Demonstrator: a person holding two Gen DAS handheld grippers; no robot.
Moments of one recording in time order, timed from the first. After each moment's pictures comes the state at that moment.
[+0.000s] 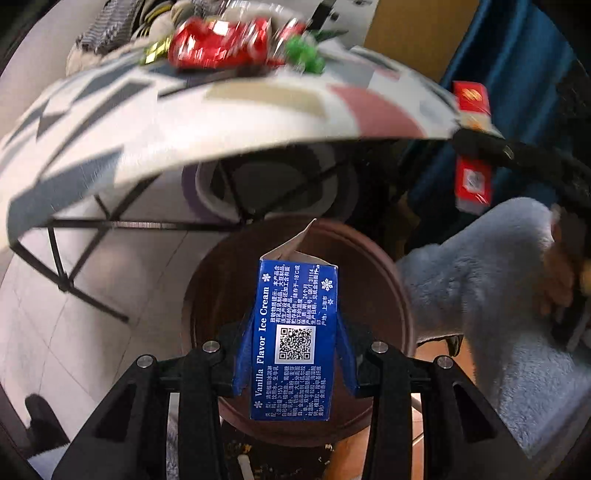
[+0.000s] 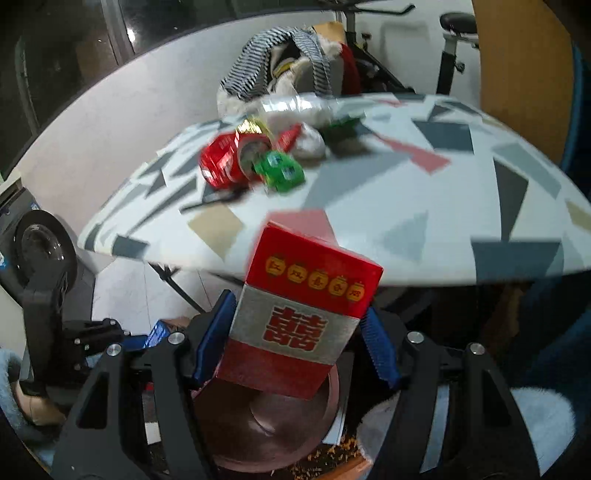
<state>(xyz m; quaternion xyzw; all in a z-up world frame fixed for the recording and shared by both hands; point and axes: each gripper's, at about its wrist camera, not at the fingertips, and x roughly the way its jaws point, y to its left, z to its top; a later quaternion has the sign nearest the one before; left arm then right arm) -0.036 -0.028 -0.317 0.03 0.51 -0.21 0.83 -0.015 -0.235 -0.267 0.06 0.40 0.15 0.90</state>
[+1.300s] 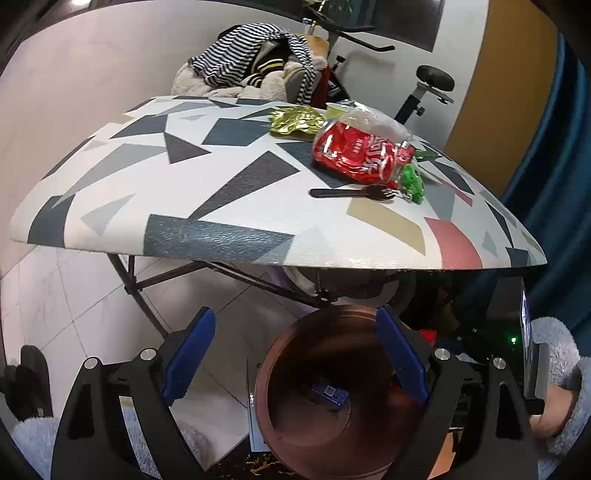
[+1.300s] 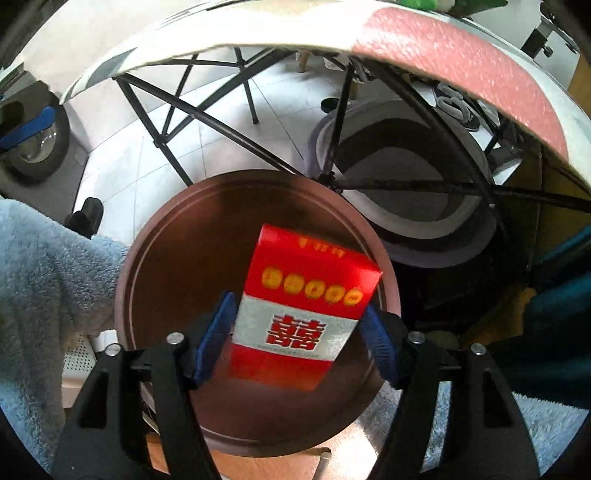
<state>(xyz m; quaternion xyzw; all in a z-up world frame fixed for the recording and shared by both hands) -0.046 0.041 -0.263 -0.06 0.39 -0.06 0.92 0.003 -0.149 -0.374 -0.08 0.53 0.21 0.81</state>
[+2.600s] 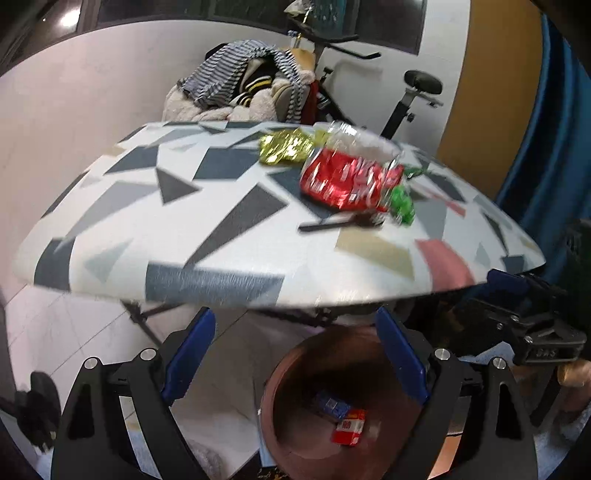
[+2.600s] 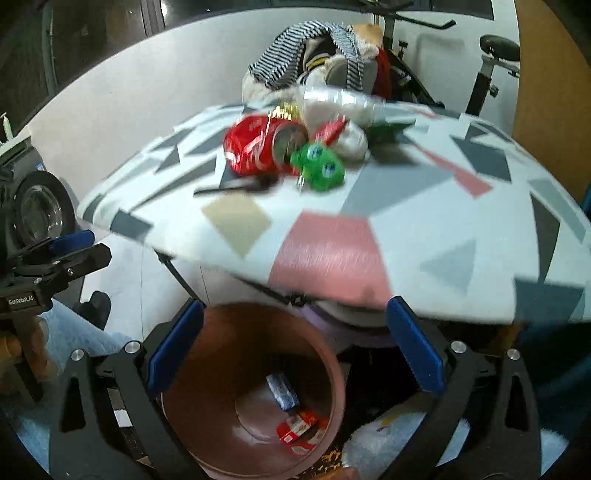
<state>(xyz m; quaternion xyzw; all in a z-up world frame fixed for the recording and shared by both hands) -0.031 0.038 -0.231 -0.04 0.36 -0.08 0.93 0.008 -0.203 -0.264 -0.01 0.38 0.19 0.91</state>
